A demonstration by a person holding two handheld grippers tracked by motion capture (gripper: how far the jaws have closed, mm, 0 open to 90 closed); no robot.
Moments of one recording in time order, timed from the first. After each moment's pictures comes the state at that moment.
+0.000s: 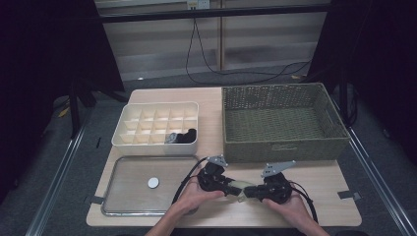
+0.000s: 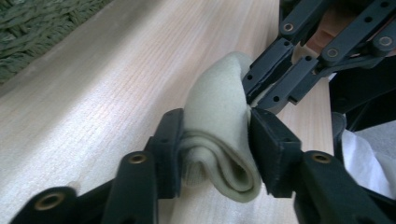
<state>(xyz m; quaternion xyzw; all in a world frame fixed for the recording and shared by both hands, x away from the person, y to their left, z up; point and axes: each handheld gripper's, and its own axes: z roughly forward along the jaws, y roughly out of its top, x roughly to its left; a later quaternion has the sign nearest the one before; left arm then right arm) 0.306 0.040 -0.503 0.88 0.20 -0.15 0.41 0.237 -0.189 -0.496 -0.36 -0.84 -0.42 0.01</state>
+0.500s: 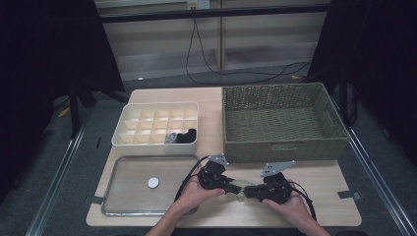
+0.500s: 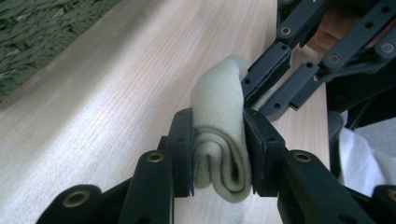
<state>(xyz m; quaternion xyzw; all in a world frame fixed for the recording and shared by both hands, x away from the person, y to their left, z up) 0.308 0.039 -0.495 0.88 0.20 -0.15 0.41 0.236 -0.187 -0.491 -0.36 -0.84 -0.42 0.00</state>
